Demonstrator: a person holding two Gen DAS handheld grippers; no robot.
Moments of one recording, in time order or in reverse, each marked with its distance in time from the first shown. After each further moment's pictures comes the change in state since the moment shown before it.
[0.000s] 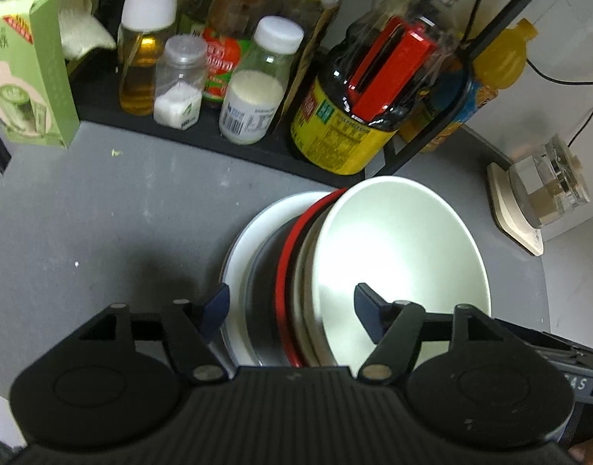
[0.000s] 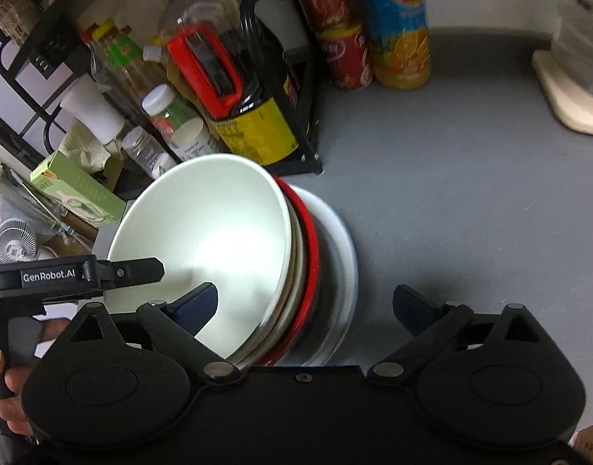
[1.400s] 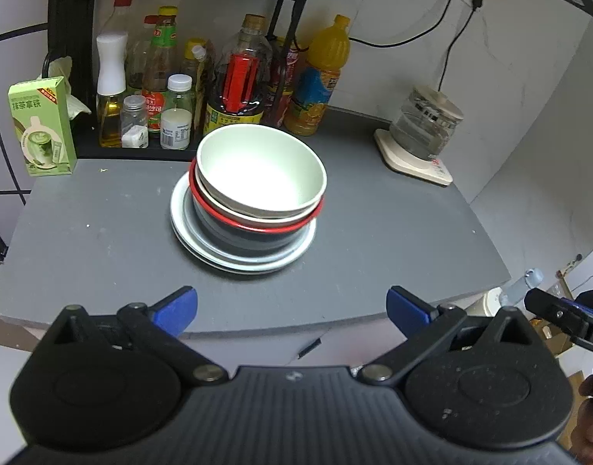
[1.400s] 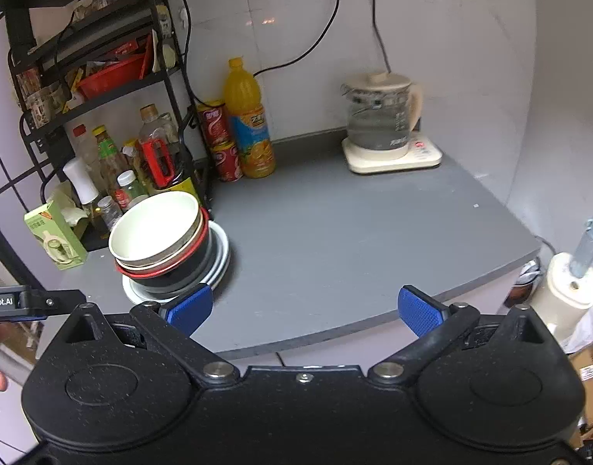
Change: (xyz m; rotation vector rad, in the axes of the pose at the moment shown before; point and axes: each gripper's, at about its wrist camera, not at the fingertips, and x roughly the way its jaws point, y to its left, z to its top) left arm -0.157 -0.051 -0.172 0.276 -0.185 -0.112; right arm -0.218 0.000 -0.200 0.100 -0.439 -0.329
